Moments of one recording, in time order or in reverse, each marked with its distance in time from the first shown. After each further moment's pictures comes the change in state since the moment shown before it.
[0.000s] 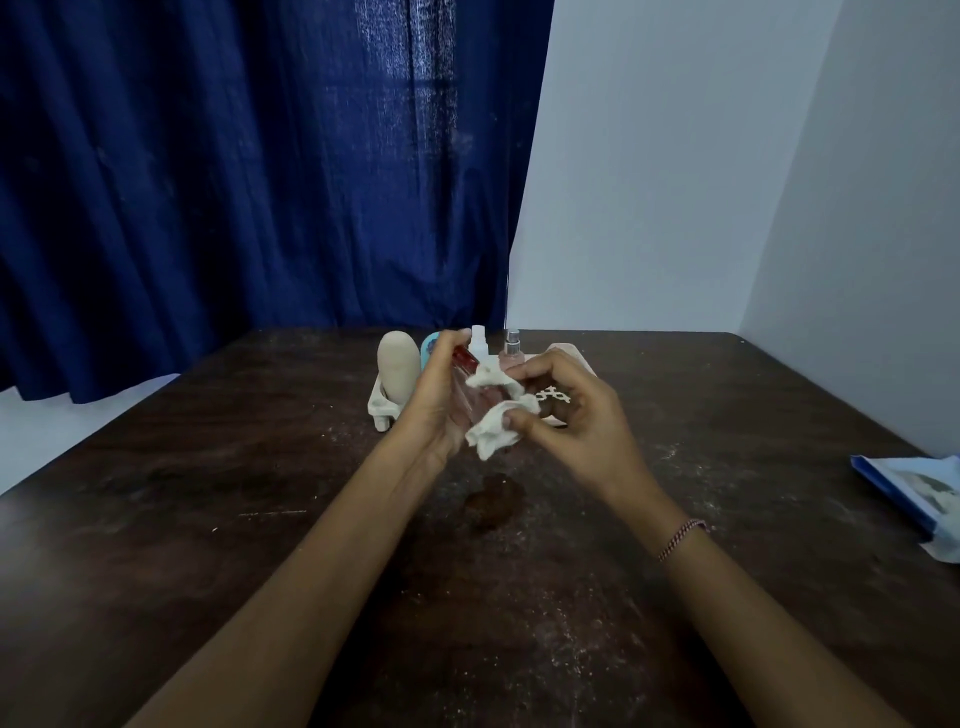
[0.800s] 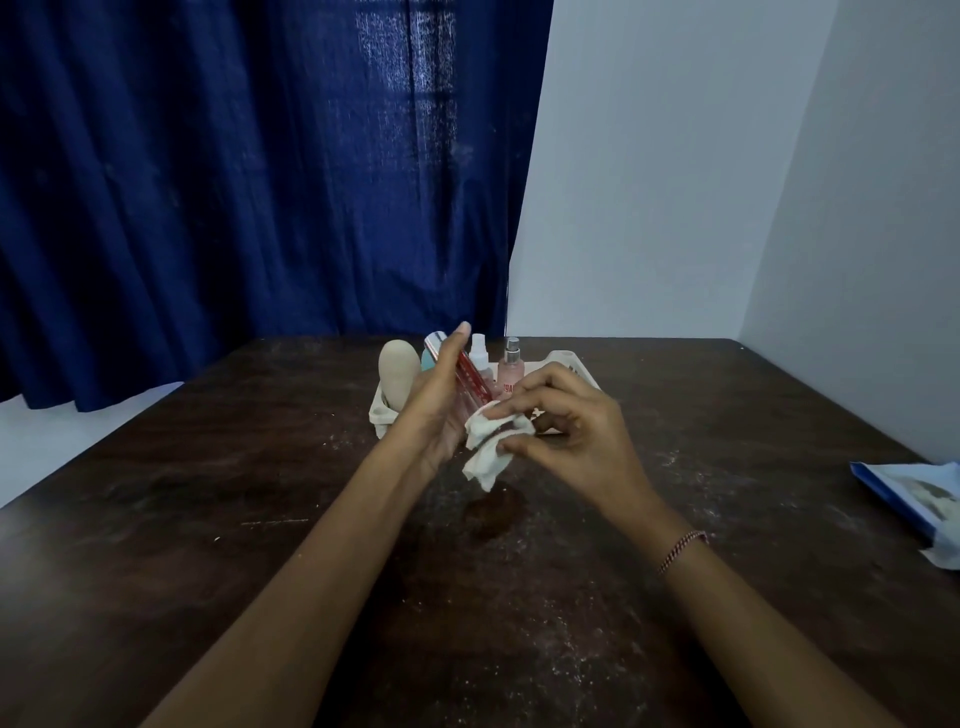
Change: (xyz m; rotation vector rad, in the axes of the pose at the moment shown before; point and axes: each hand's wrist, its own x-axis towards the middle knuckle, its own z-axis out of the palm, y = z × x) left_hand 0.000 0.006 -0.001 0.072 0.065 0.008; right_hand -0.002 0.001 -0.001 -0.146 -0.026 -0.160
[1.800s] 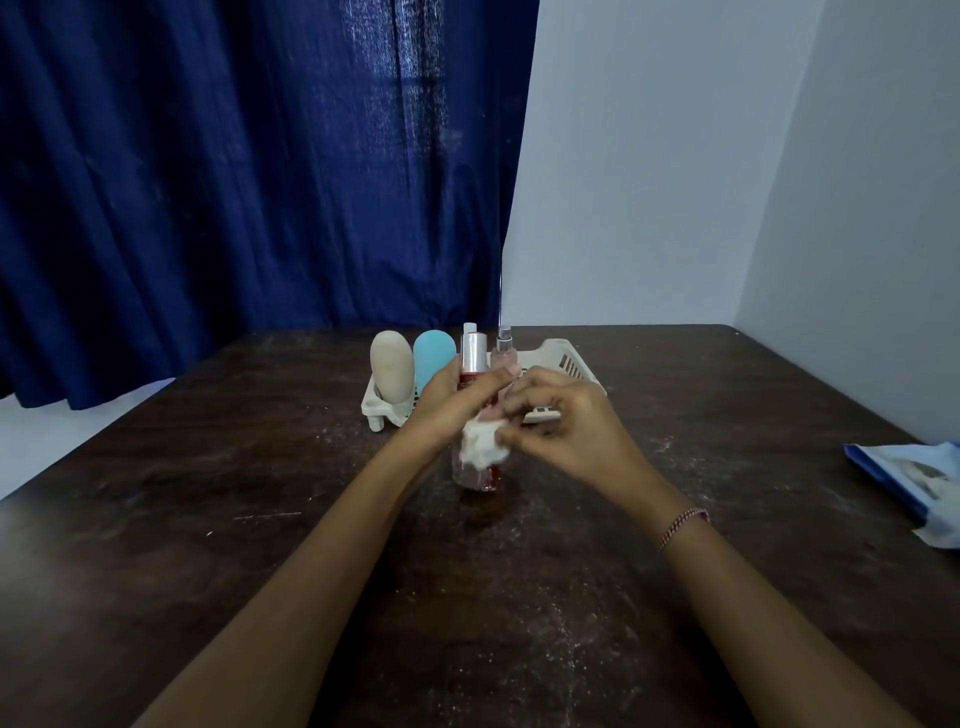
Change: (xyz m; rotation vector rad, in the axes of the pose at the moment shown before) left_hand 0.003 -0.018 -0.006 0.586 -0.124 0.288; right_hand 0.002 0.006 -0.005 -0.088 -0.145 0.151
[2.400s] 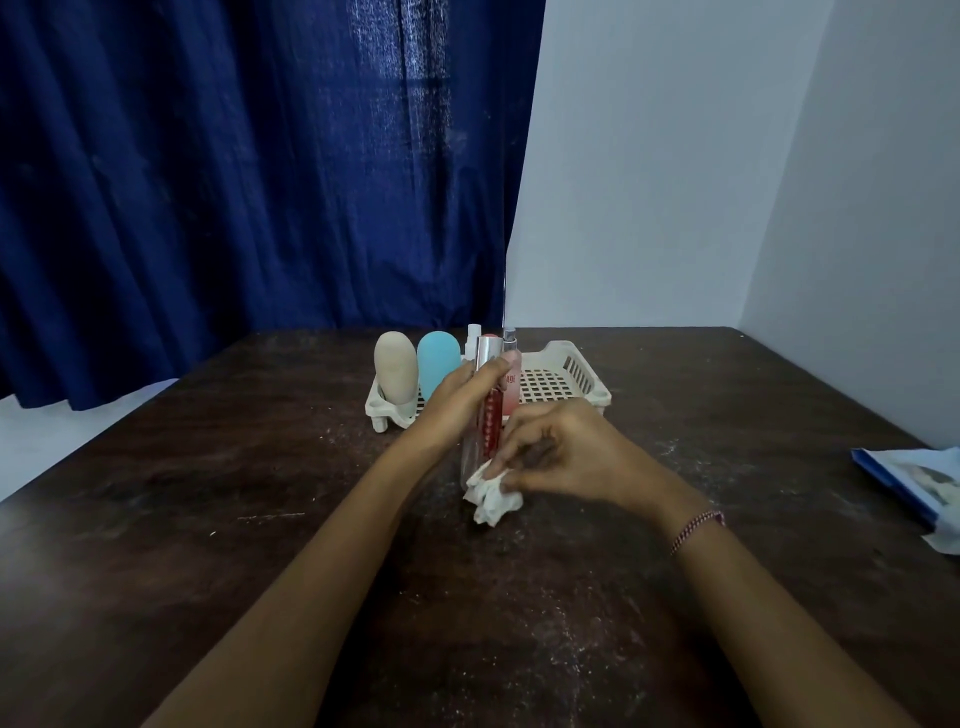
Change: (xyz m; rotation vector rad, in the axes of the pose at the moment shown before) left_hand 0.004 0.001 0.002 0.067 -0.014 -0.036; right_hand -0.002 -0.002 -0.008 -0.080 -0.336 -0.042
